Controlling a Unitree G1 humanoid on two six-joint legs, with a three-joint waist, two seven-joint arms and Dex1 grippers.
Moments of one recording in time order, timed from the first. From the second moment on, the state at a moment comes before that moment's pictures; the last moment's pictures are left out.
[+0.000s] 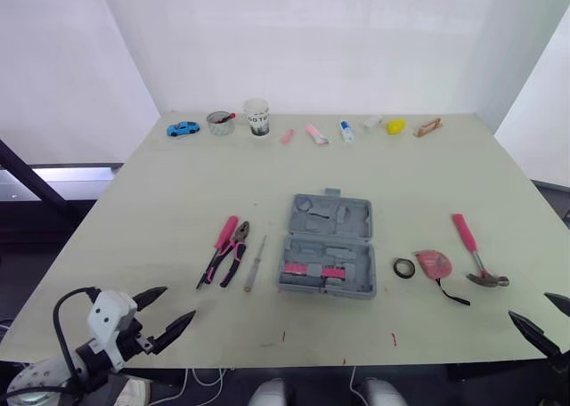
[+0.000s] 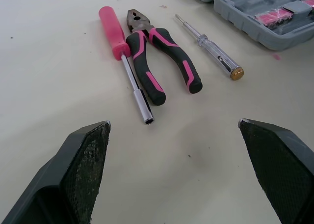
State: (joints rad) left arm 0.33 0.64 0.41 0.11 -0.40 -0.10 -1.00; right arm 0.55 -0.61 -0.61 -0.19 0.49 0.12 0.83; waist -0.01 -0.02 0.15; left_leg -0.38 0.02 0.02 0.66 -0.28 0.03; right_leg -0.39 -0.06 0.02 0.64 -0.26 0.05
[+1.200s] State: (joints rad) left arm -0.07 0.75 0.28 0.09 -0.46 0.25 -1.05; right arm 0.29 -0.64 -0.47 -0.25 0.54 0.39 0.77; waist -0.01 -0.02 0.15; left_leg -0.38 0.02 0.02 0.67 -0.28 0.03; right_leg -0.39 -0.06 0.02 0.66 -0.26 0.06
